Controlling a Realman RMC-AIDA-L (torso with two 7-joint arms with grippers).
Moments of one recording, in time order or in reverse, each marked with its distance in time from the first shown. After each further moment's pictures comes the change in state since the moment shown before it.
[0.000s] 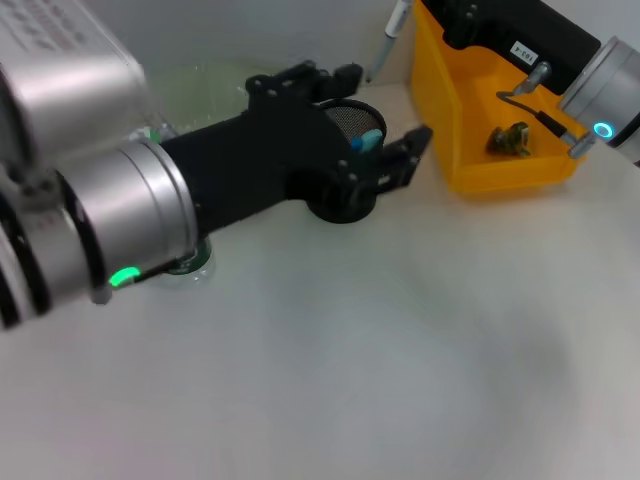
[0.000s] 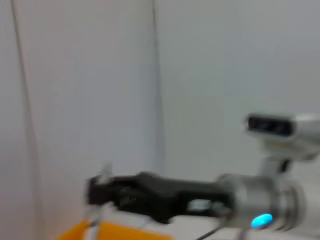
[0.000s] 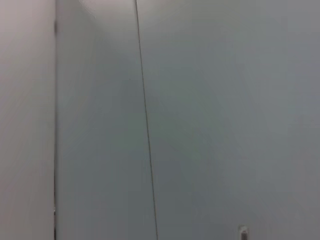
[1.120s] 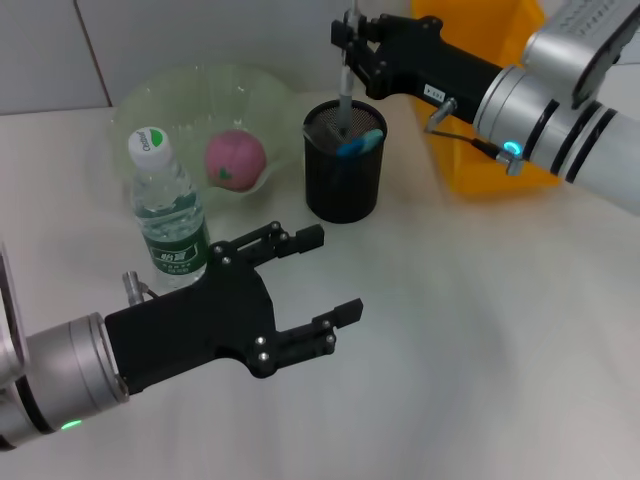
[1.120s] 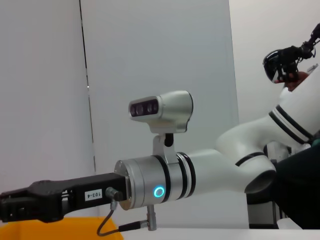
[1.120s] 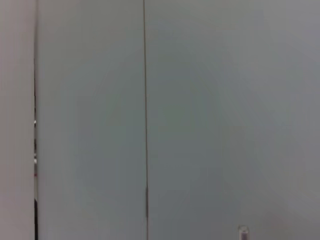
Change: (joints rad) left arm -0.093 -0.157 -0.350 -1.005 -0.786 0.773 1.281; right arm 0.104 0.009 -0.112 0.132 0.002 0.312 -0.151
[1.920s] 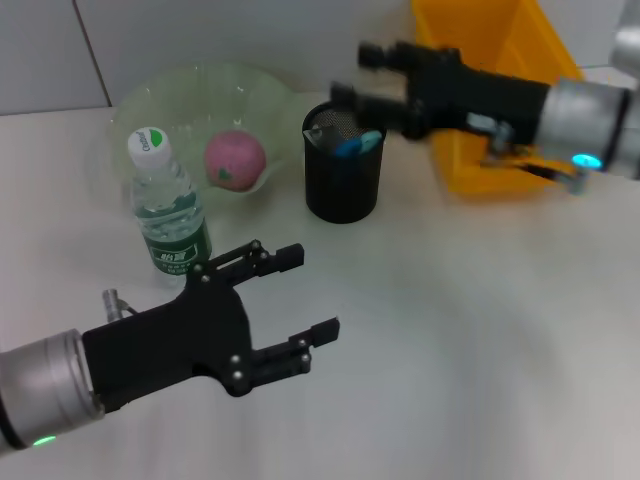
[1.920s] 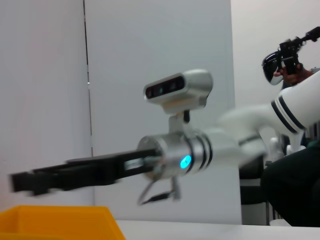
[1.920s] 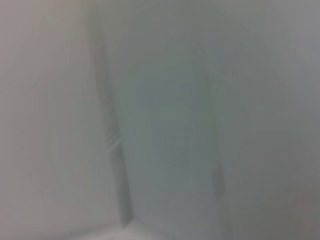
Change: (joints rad) left arm -0.019 0.010 -0.052 -0.089 0.020 0.077 0.012; right arm -0.154 -0.033 -0.264 -0.334 -0.104 -0.211 0.440
